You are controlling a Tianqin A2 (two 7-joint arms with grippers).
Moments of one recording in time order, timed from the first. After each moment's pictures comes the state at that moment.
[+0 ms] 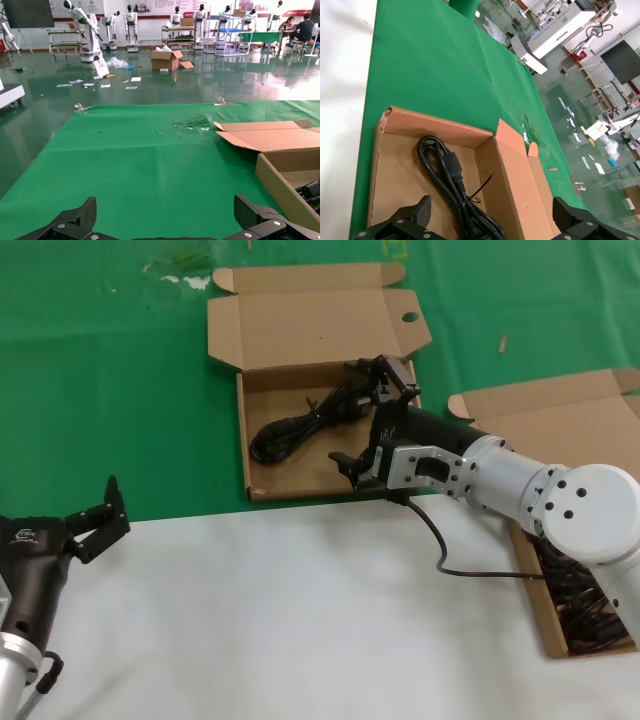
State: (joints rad) left arm 0.00 -0.30 1.60 -1.60 -1.80 0.00 0.00; right arm 0.64 0.34 -2.00 1.18 1.29 -0.48 -0.41
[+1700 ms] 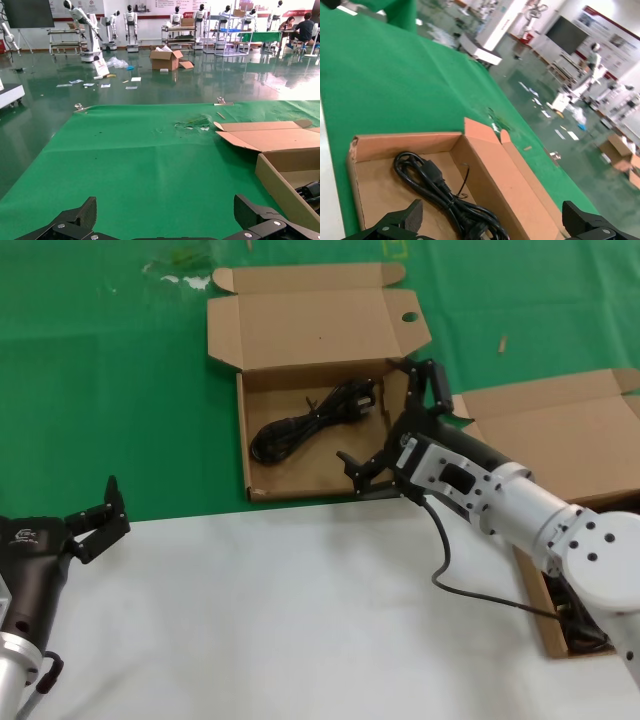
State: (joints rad) left arm 0.00 -0.30 1.60 -1.60 -1.80 0.00 0.00; right arm 0.49 0.33 -1.90 1.27 1.41 -0.37 -0.32
